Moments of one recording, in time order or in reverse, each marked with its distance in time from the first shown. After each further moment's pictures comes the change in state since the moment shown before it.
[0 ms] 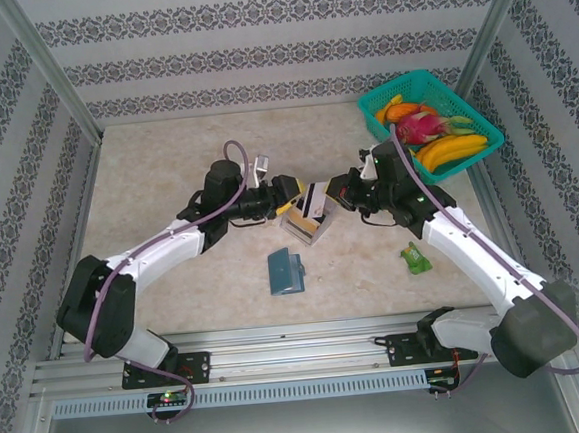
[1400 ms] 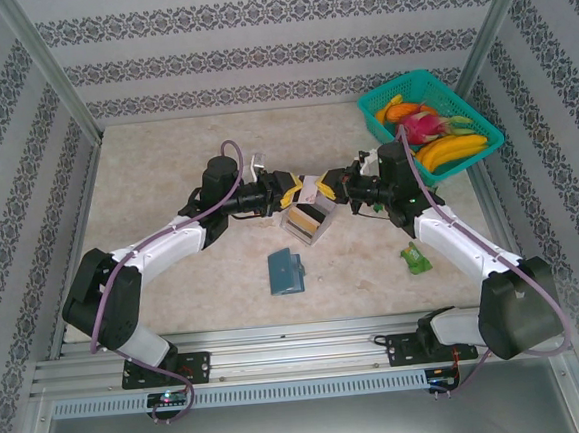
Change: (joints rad) left arm 0.024 0.033 0.009 0.100 0.056 -0.317; right arm -0.079 0.095 -0.128 0.406 -0.233 0.362
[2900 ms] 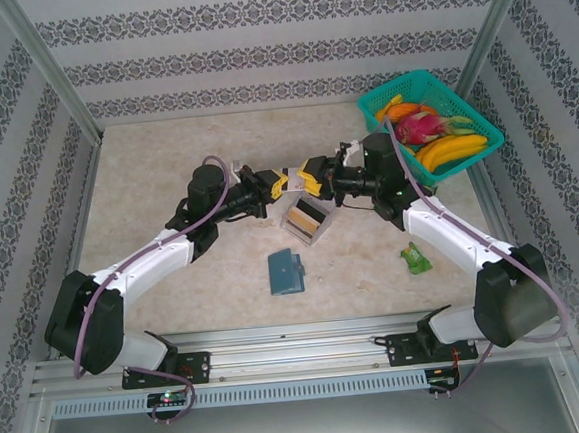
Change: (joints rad) left arm 0.000 -0.142 -0.095 0.048 -0.204 -0.365; right arm 0.086 0.070 0.105 0.063 -0.030 0.090
